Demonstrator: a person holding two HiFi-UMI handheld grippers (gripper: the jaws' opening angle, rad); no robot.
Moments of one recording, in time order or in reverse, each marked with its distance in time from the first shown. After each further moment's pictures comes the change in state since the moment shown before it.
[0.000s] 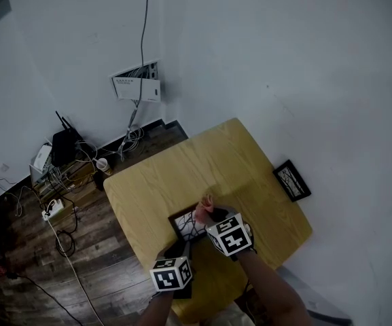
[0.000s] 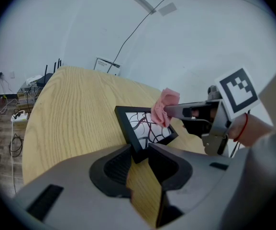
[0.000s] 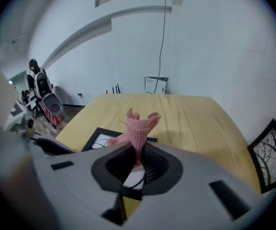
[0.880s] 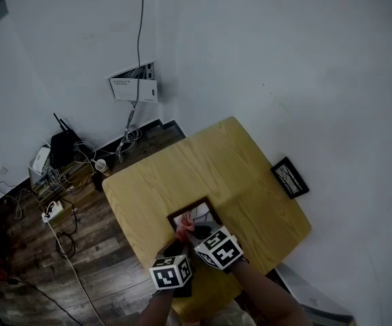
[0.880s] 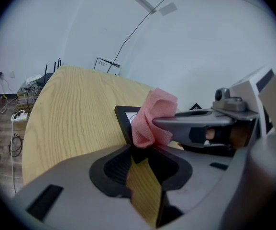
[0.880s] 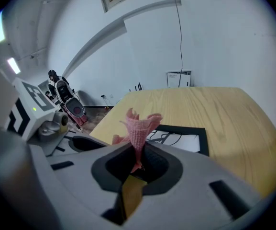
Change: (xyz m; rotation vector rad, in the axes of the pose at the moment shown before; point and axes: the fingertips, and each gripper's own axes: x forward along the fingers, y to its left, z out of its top) left arm 0.000 -0.001 0.001 -0.002 0.002 -0.003; right arm -0.006 0.089 -0.014 -0.015 0.012 0.271
